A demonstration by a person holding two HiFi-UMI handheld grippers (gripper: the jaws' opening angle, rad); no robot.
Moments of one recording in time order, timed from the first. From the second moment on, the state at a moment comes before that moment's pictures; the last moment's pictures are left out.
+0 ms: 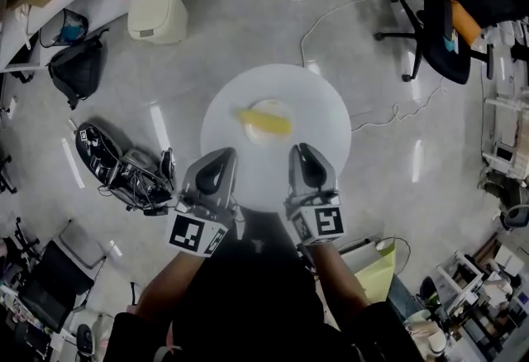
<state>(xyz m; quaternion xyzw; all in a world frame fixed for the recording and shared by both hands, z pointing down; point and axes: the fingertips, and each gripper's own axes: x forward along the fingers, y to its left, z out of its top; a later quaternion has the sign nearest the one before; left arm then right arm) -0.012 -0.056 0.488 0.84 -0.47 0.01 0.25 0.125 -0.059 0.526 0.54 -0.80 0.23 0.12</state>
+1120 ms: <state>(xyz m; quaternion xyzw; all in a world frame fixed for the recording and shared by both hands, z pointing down) -0.014 -0.070 0.543 0.85 -0.46 0.01 0.28 0.089 -0.056 0.647 0.37 -0.85 0.17 0.35</state>
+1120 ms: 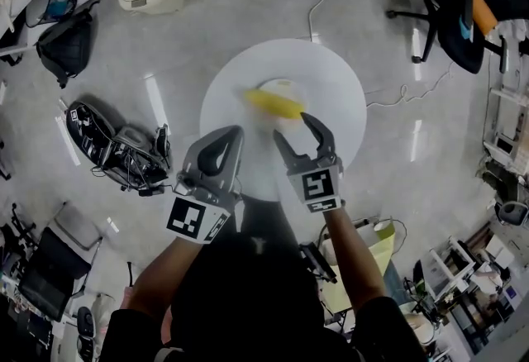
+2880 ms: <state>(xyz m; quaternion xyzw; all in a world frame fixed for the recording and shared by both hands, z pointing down) -0.021 -0.084 0.584 0.84 -0.45 0.02 0.31 0.065 -0.059 0.769 0.05 -0.80 0.07 0.59</state>
